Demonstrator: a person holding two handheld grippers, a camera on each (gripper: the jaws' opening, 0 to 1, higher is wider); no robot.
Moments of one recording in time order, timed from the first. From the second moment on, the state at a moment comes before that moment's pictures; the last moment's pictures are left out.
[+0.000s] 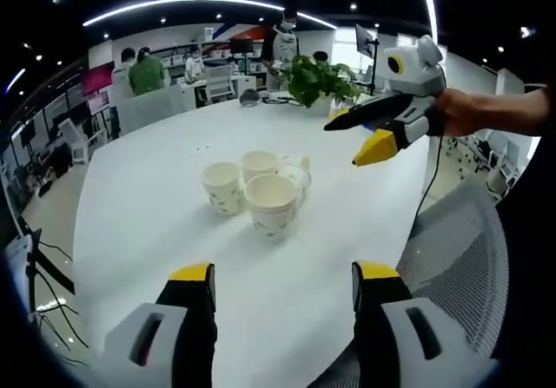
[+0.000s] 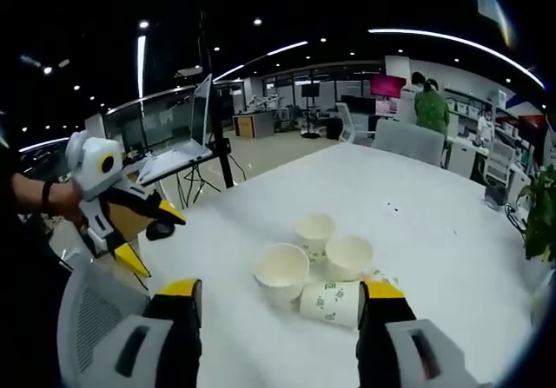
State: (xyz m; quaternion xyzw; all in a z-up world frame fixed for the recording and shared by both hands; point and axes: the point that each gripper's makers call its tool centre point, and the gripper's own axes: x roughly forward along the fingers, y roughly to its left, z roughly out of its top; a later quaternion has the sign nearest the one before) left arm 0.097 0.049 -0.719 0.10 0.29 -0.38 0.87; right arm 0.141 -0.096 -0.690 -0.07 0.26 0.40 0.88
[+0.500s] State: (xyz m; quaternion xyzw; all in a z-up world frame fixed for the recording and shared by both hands) left arm 0.095 0.049 -0.719 0.09 0.29 -0.38 0.87; right arm 0.150 -0.093 -0.682 -0.08 0.26 0.41 0.87
